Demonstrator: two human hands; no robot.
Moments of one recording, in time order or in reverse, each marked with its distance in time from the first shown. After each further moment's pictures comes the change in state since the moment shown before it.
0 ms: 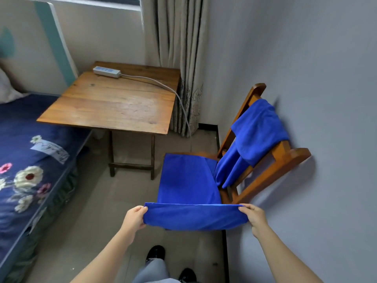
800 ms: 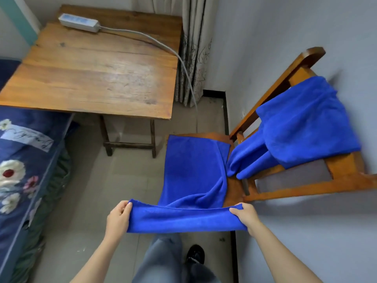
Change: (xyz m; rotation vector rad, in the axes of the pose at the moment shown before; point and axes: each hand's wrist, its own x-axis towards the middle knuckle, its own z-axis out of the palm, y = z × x) left_hand 0.086 0.002 -0.045 0.312 0.202 0.118; right_hand 0.050 0.005 0.093 -0.349 -0.140 0.181
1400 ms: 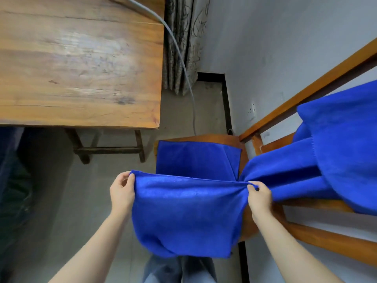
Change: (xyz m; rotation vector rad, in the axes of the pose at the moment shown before) left_hand 0.192 0.082 0.105 -0.241 0.050 0.009; right_hand 0.171 -0.077 0.043 0.090 0.485 -0.081
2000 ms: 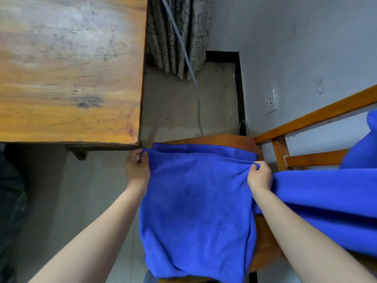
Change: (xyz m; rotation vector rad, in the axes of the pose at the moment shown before) left_hand 0.086 0.014 0.113 0.094 0.072 -0.005; right_hand 0.106 -0.045 0.071 -0.171 -0.060 0.032
